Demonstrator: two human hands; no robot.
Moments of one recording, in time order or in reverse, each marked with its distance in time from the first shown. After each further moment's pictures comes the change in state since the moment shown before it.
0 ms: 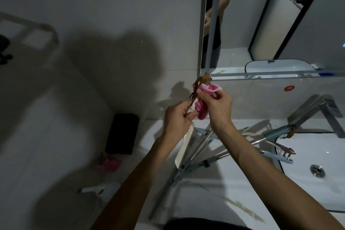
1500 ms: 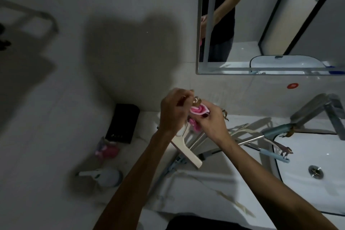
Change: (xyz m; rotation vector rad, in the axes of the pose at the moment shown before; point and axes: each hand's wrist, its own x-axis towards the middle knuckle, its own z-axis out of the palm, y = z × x) left_hand -0.003 0.024 0.019 -0.095 0.289 0.083; right_hand -0.023 0.028 -0.048 -0.393 -0.416 -0.111
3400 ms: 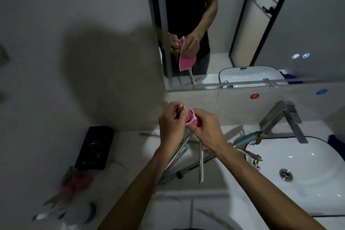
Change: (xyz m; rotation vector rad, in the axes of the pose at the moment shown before) left_hand 0.013 0.041 0.094 -0.124 -0.024 -0.298; right_hand 0.023 0.028 -0.092 -0.410 0.098 -0.190
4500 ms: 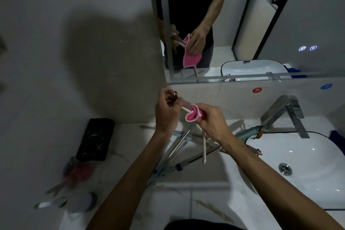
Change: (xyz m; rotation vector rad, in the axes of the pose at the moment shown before) left_hand 0.016 -0.001 -0.007 -0.203 0.003 -0.021; right_hand 0.001 0.019 -0.010 -0.043 -0.080 0.046
